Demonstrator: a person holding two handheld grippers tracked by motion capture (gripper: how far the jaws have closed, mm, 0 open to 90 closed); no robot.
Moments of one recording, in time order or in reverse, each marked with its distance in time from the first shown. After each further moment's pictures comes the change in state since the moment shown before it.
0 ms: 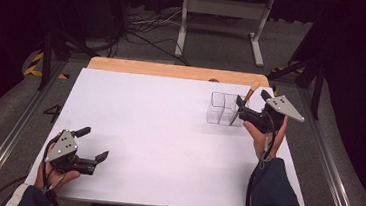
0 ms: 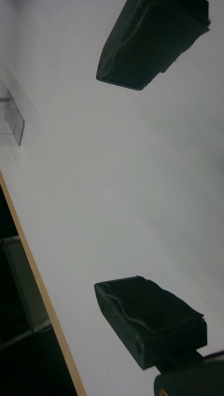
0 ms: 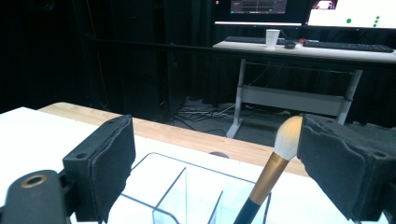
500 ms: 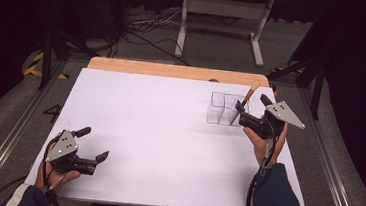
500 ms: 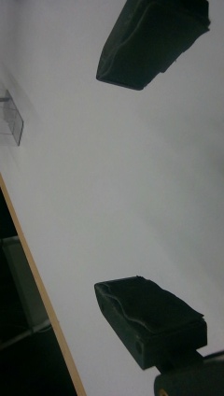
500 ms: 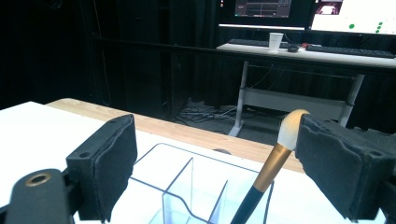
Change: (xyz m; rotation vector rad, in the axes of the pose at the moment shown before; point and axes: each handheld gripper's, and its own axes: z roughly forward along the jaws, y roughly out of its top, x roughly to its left) left arm 0.000 0.000 0.001 0.002 0.000 -0.002; right arm 0.005 -0.007 -0.014 -0.014 0.012 -0.025
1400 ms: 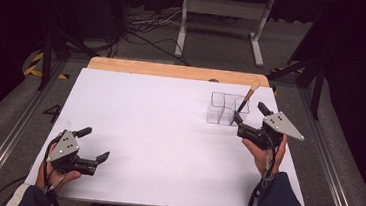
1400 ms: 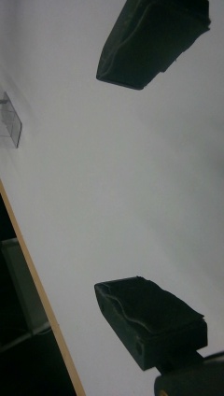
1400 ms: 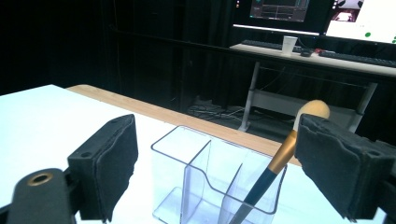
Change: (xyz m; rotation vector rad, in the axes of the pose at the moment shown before) left arm -0.001 0.001 0.001 0.004 -0.005 0.012; right arm 0.013 -0.010 -0.022 0.004 0.053 -0.064
